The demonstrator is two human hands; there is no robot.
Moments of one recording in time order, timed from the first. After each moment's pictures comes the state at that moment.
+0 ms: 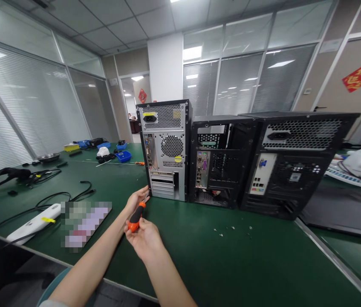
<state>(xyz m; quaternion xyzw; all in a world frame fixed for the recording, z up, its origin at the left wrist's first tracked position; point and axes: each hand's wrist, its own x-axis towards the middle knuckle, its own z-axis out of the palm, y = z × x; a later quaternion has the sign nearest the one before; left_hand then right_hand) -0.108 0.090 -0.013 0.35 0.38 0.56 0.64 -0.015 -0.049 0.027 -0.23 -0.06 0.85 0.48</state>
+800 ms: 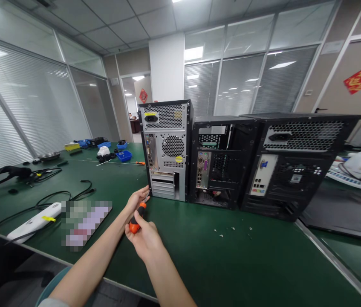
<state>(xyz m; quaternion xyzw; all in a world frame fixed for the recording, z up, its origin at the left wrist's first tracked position) -0.107 0.087 -0.010 0.36 0.39 0.57 0.63 -0.022 -0.052 0.034 -0.25 -0.06 0.81 0.52</state>
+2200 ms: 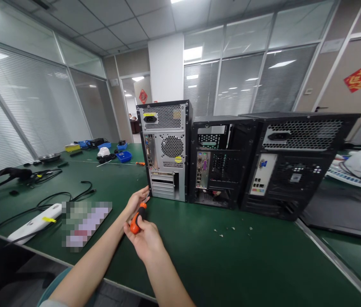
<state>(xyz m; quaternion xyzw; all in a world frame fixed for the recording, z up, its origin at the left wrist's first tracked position) -0.104 0.083 -0.009 0.36 0.38 0.57 0.63 -0.017 -0.050 0.022 -0.22 -0.07 0.82 0.52</state>
